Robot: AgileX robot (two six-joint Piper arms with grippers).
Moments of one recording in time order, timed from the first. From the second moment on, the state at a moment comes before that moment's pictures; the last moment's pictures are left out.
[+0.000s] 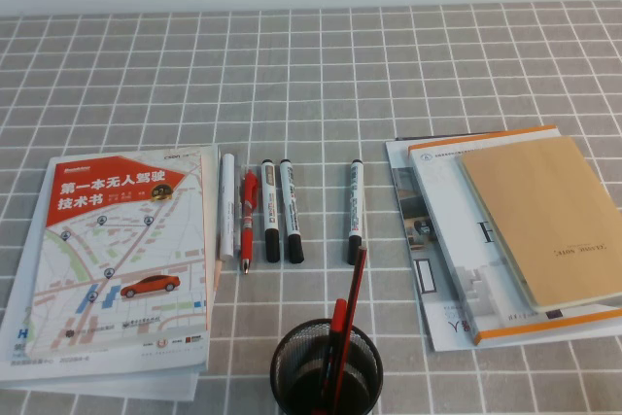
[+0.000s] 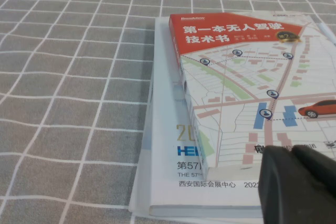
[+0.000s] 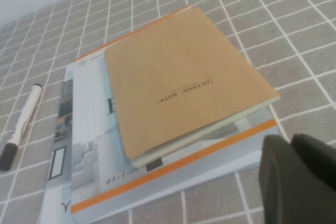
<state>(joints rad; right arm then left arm) -0.04 -0.01 0.03 0.29 0.38 0.11 -0.01 -0.01 0.03 -0.04 0.38 0.03</state>
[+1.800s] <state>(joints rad) -0.04 -0.01 0.03 0.29 0.38 0.11 -0.01 -0.01 0.03 -0.09 0.35 0.02</state>
